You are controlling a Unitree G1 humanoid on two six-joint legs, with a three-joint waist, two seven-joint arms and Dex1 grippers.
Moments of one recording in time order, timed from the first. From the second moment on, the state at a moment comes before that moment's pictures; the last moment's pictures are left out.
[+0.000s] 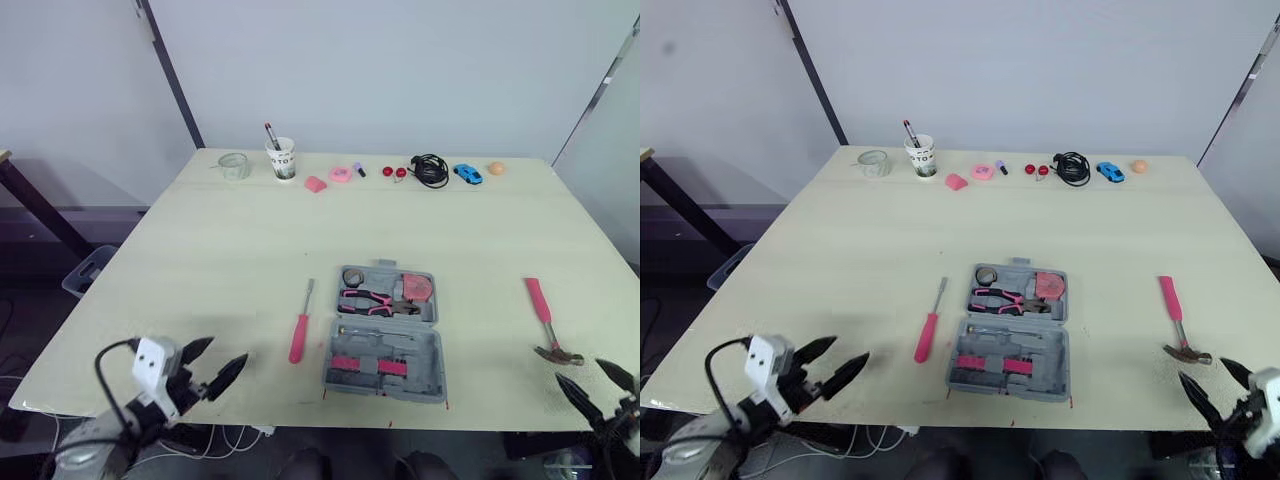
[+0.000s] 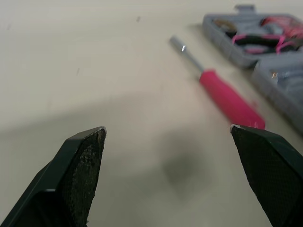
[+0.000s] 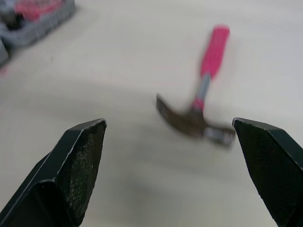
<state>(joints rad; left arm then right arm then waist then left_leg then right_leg) 0.38 0.49 0.39 -0.16 -0.43 0.20 -0.81 0.45 -0.52 -0.51 0.14 0.45 -0.12 0.82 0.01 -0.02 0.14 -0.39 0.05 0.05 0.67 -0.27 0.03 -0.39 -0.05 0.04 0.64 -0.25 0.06</state>
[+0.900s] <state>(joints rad) 0.11 0.71 0.29 -0.35 -0.54 0.30 -0.93 0.12 -0.55 -0.41 0.08 0.41 0.13 0.63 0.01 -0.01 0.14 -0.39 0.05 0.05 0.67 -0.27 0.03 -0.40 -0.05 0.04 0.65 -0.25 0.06</state>
